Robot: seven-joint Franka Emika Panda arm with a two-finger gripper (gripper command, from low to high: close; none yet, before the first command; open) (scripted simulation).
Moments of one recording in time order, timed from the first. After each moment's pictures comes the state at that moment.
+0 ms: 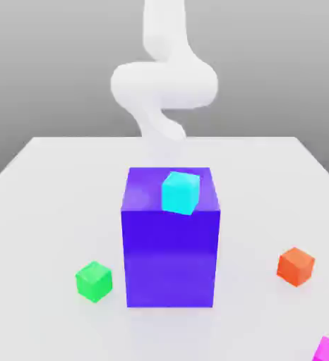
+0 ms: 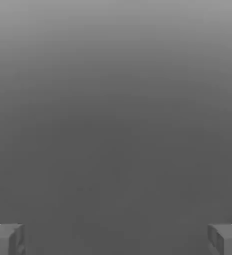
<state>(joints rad) 0.00 -0.71 0.03 -2.29 0.02 2.32 0.87</state>
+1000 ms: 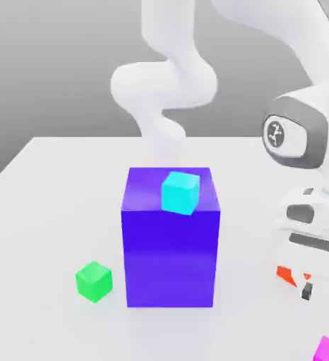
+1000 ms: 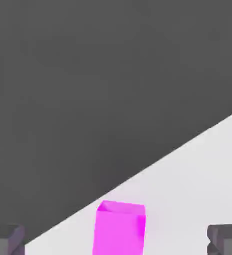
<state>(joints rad) 0.20 0.40 0.24 -2.13 -0.17 2.56 1.97</state>
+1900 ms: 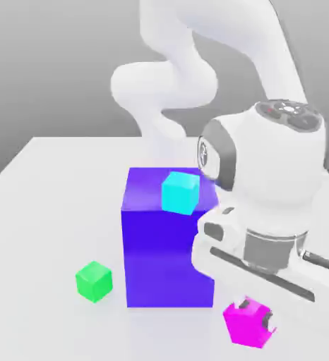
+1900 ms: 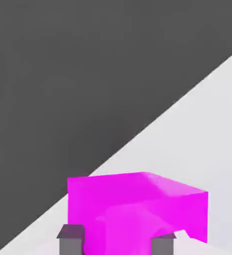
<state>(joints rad) 0.00 0.17 0.12 -2.38 -0.10 2.59 1.72</state>
